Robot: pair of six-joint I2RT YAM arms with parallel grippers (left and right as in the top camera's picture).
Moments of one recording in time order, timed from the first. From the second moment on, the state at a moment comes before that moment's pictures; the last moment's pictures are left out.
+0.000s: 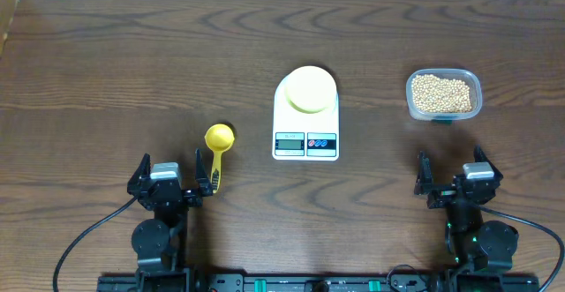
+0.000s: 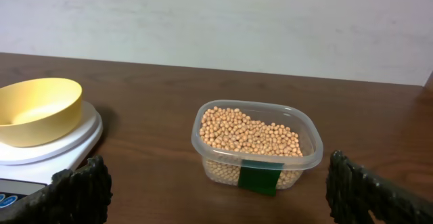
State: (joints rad) left arm 0.07 0.01 0.01 -0.11 -0.01 0.04; right arm -0.06 0.01 0.01 -0.06 -0.13 -0.04
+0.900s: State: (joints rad) left arm 0.07 0.01 0.01 0.10 0.15 0.04; right arm -0.06 0.01 0.01 -0.06 -0.13 -0.04
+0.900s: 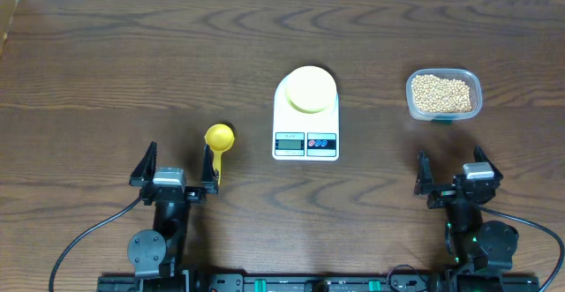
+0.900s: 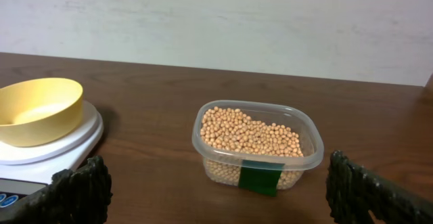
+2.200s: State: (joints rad) left arm 0.07 0.76 0.92 -0.58 0.19 0.02; right arm -0.06 0.01 0.01 -0.06 -0.14 -0.04
